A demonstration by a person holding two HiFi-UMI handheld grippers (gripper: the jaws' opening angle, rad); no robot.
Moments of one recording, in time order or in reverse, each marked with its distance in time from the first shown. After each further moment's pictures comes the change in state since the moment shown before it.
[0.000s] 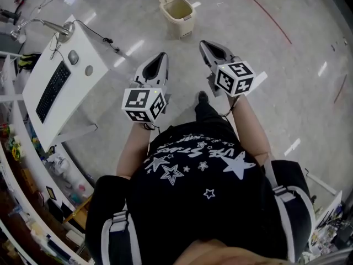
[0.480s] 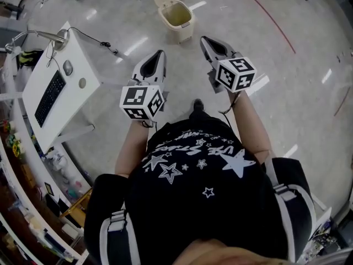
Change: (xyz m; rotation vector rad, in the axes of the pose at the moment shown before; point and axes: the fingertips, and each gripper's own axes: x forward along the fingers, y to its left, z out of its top) left arm 0.110 0.007 0.011 0.002 0.019 0.076; right arm 0.047 -0.104 0.045 0.019 0.019 0.047
